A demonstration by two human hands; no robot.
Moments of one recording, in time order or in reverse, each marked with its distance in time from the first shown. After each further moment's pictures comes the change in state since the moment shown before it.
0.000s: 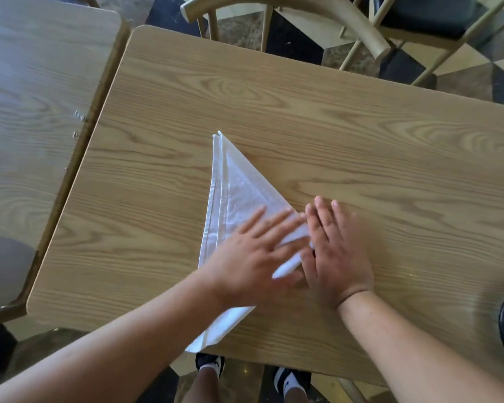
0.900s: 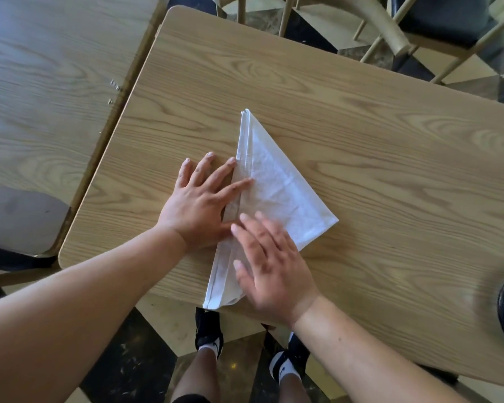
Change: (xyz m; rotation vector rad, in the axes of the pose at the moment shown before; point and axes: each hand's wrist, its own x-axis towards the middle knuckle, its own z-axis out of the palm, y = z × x) left_hand -0.065 -0.077 -0.046 0.196 -0.213 -0.447; right_hand -0.043 -0.126 -0.011 0.323 0.059 -0.405
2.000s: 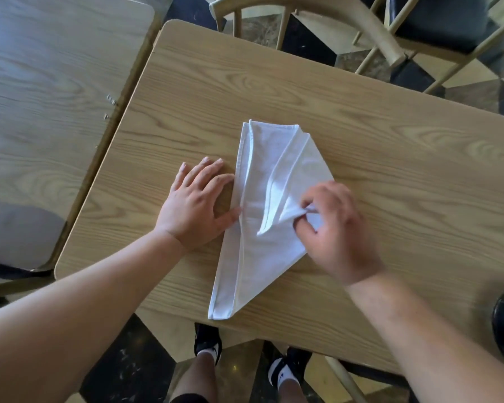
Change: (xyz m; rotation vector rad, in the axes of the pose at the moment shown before) left_hand 0.018 -0.002 0.001 -0.151 0.238 -0.098; right_hand 0.042 0.068 -0.100 0.086 0.342 0.136
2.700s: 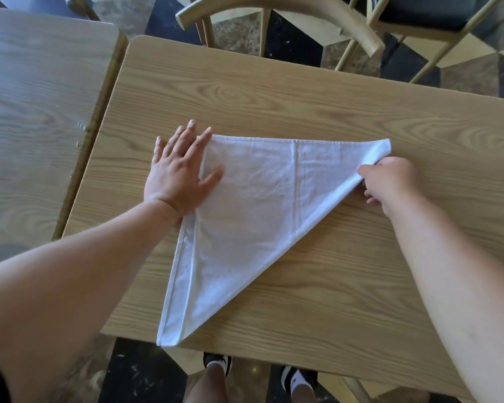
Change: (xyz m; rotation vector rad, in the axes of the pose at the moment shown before) left_hand 0.097 -0.003 -0.011 0.053 -0.100 -0.148; right_hand 0.074 0.153 -0.022 0.164 -0.070 1.184
